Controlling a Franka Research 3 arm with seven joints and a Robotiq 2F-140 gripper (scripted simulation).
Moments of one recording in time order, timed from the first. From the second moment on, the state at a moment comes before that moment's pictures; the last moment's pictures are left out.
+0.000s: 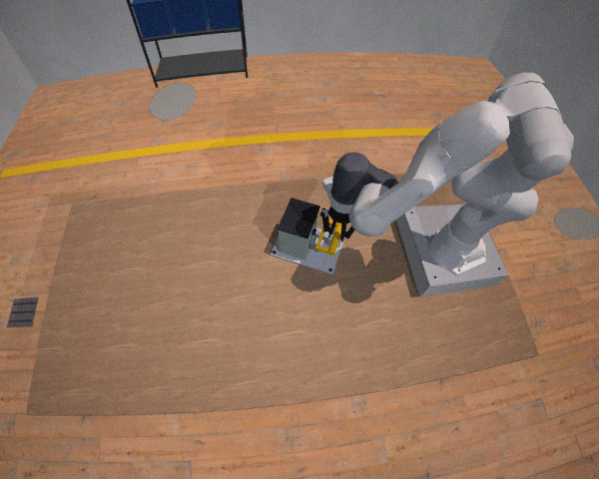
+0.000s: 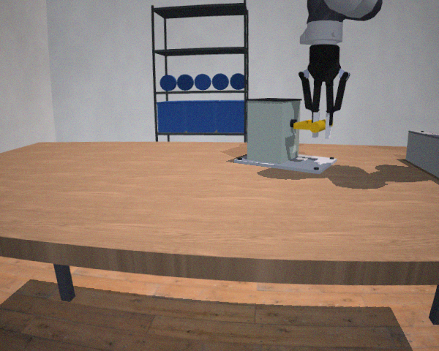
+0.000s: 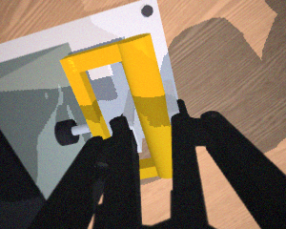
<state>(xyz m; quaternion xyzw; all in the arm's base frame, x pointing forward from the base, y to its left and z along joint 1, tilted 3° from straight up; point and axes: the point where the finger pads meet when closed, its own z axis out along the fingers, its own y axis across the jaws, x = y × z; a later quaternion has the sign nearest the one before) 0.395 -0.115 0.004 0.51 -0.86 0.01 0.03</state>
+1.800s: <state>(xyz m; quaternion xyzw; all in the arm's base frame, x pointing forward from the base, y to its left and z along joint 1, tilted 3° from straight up) 0.373 -0.103 0.004 0.51 -0.86 0.01 0.02</state>
